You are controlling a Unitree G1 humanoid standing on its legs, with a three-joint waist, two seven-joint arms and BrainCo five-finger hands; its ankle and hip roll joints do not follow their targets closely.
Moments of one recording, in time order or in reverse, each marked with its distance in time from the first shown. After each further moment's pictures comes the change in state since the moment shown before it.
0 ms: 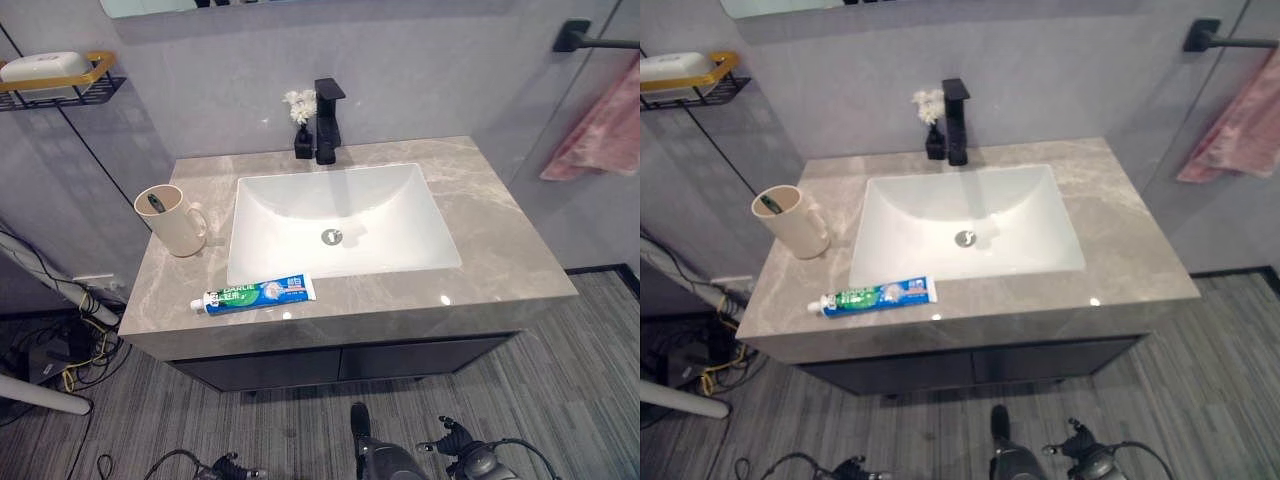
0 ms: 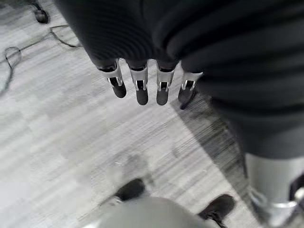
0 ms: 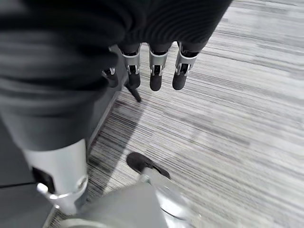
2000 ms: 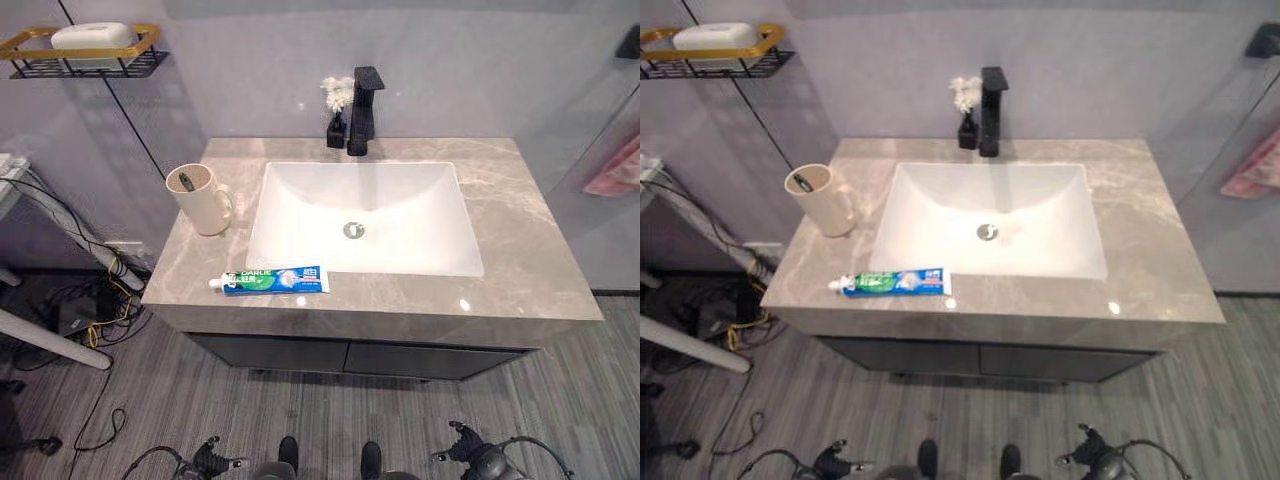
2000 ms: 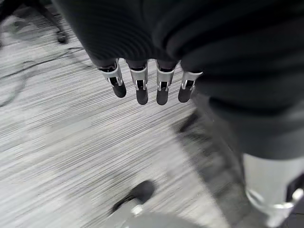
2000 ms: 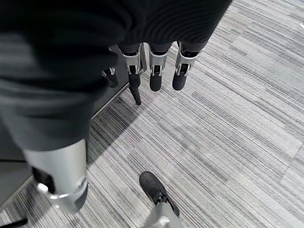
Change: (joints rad) left arm 0.185 0.142 -0.023 -0.390 0.012 -0.066 0.074; right arm -0.004 -0.091 0.017 0.019 -0.099 -0.021 -0.007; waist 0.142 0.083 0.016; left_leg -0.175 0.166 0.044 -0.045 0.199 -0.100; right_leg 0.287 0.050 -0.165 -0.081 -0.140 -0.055
